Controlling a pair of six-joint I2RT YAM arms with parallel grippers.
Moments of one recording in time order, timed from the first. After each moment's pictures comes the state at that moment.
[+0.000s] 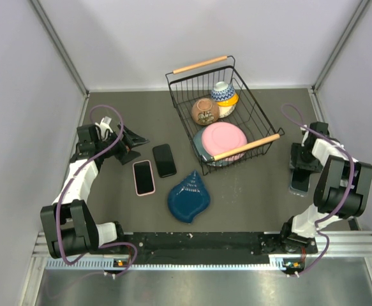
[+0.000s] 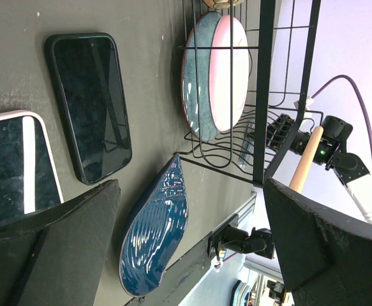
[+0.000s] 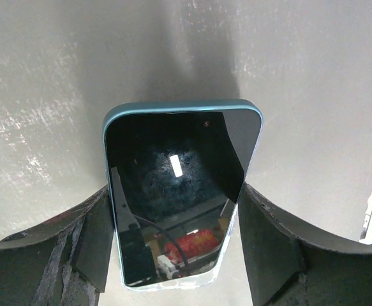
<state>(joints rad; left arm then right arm) 0.18 1.25 0.80 -0.24 0.84 -0.72 -0.28 1.60 0.94 -0.56 0.10 -0.10</state>
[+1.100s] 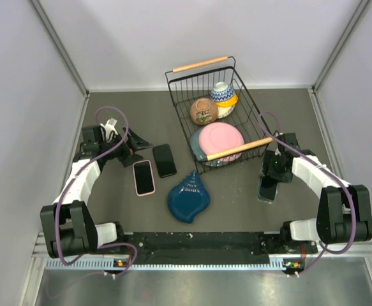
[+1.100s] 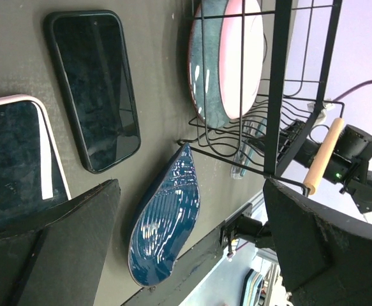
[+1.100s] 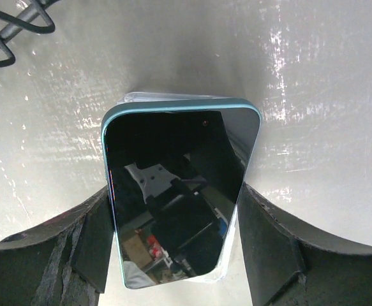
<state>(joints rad) 0.13 1.25 0.80 -0.29 0.82 -0.66 0.08 1.34 0.72 -0.57 0.00 0.30</state>
